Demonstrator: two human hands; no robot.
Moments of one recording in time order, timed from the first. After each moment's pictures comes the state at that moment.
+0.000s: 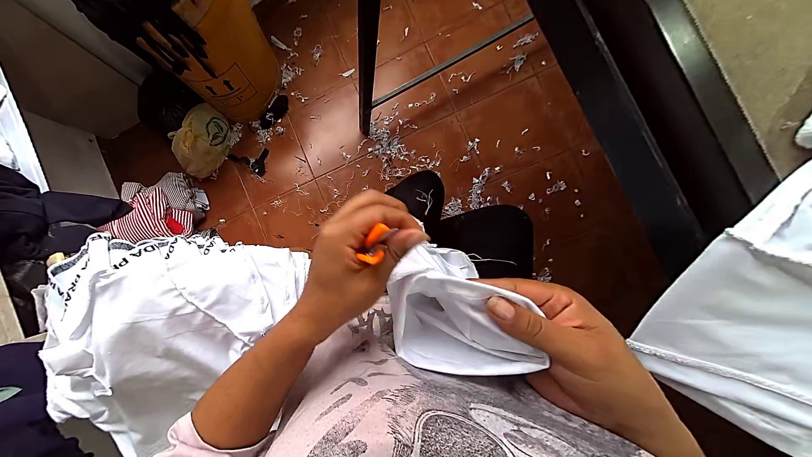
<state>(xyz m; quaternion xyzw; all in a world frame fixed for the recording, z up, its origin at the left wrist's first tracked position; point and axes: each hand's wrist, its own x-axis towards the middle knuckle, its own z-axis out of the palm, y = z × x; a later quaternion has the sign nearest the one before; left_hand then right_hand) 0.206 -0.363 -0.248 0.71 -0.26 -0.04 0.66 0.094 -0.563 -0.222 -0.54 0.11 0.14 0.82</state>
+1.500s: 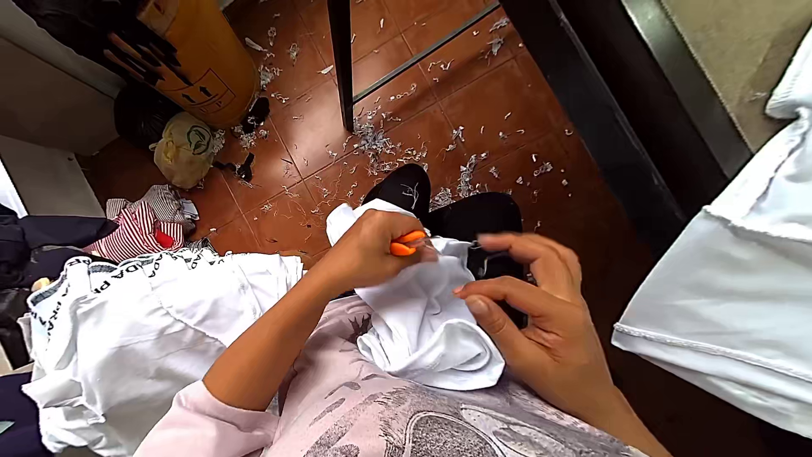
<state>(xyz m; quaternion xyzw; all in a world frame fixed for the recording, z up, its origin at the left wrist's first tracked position) 0.235 -0.389 -0.293 0.69 -0.39 -0.28 0.53 0.079 -0.573 -0.253 -0.88 0.02 -0.06 0.48</state>
